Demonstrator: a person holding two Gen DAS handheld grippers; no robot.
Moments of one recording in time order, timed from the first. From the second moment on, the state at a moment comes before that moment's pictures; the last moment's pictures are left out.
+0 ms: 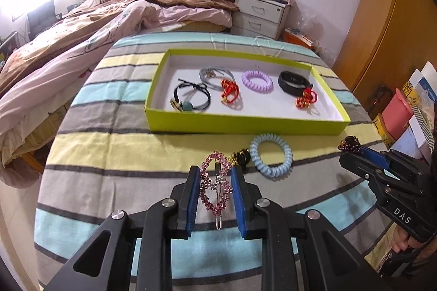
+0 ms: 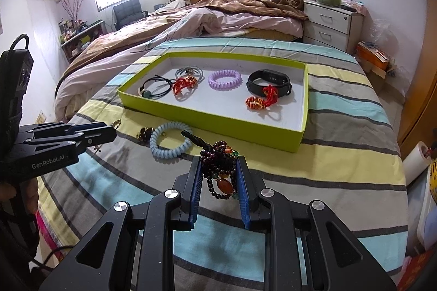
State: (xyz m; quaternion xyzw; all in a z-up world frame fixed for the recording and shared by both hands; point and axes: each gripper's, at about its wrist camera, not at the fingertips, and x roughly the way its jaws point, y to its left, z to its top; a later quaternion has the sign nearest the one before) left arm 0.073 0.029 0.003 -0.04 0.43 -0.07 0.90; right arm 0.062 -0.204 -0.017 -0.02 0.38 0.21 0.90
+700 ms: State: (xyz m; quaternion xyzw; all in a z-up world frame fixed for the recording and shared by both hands) left arm 0.161 0.047 0.027 -0.03 0.42 -0.07 0.90; right arm 0.127 -0.185 0.002 -0.02 0.38 0.19 0.91
